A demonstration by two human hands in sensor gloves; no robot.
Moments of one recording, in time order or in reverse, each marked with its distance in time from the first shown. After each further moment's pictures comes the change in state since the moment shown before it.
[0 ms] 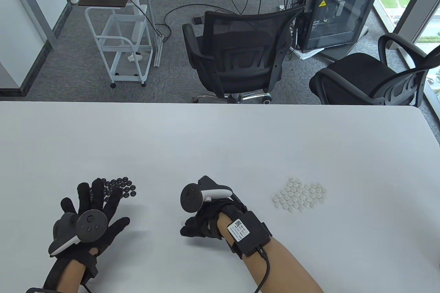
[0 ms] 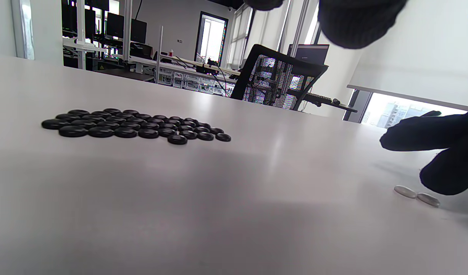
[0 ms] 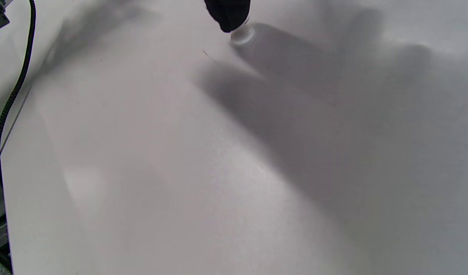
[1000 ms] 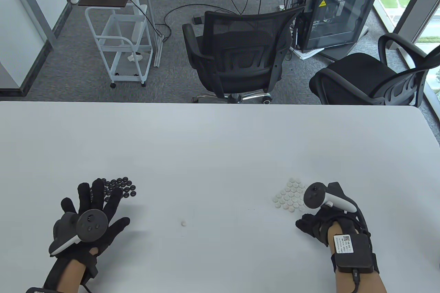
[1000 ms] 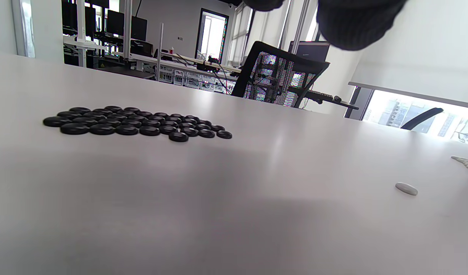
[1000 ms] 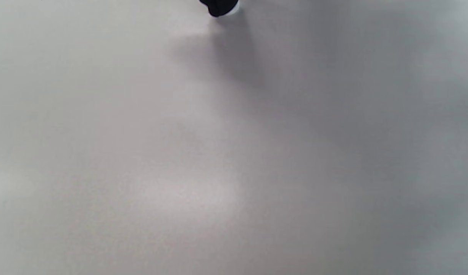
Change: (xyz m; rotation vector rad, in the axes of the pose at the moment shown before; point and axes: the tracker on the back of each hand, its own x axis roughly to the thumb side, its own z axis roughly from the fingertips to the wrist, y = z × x) left_hand -0.001 -0.001 0.000 -0.014 0.005 -0.002; right_hand -0.214 0.087 0.210 -0.122 0.634 -0.347
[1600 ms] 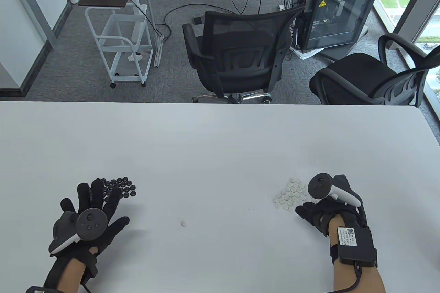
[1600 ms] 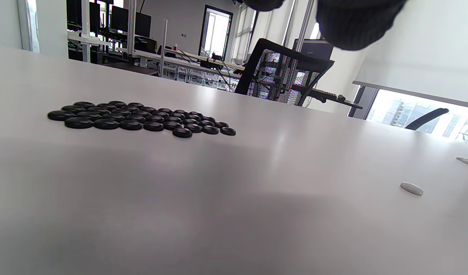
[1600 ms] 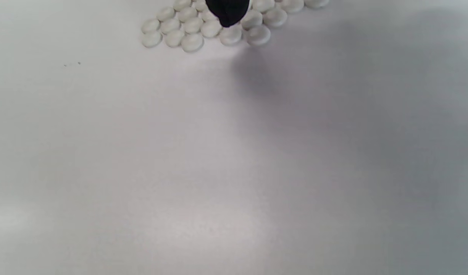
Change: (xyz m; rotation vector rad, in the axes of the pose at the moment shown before) left_hand 0.000 0.001 -0.001 -0.008 0.012 0.011; right_hand 0.015 -0.031 0.002 -0.129 -0.085 -0.058
